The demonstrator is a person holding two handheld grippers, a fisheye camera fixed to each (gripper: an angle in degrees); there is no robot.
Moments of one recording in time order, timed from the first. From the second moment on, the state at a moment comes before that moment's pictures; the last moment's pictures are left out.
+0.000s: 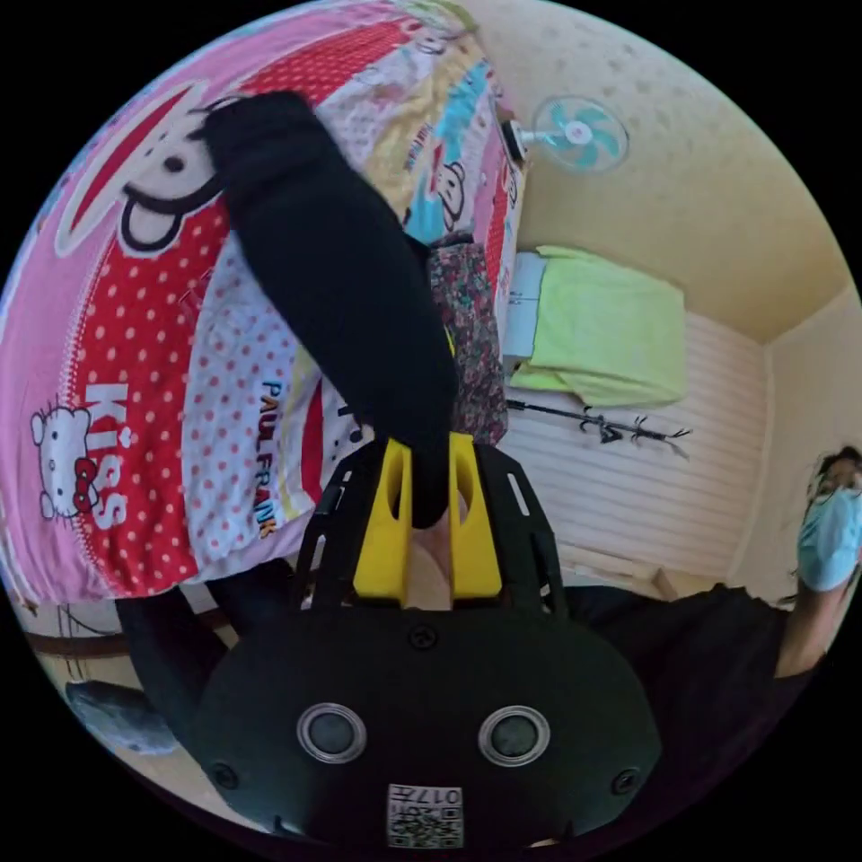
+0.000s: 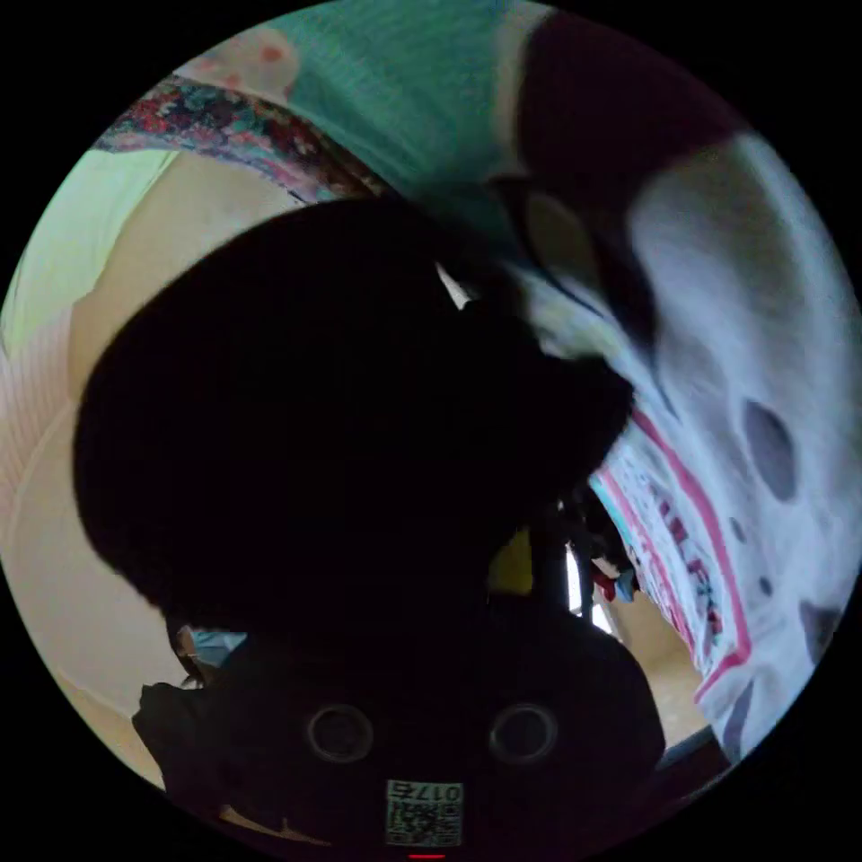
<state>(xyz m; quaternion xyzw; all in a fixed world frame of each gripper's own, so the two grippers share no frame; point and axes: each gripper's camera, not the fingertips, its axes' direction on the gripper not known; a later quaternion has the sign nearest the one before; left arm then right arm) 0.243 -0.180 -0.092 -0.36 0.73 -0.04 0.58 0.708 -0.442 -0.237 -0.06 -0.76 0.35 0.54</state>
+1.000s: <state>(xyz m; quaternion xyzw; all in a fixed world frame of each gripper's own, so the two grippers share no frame) -0.157 -0.035 0.010 -0.62 0.41 -0.18 0.65 0.741 -0.269 -0.316 0.10 -0.25 0.60 0.75</state>
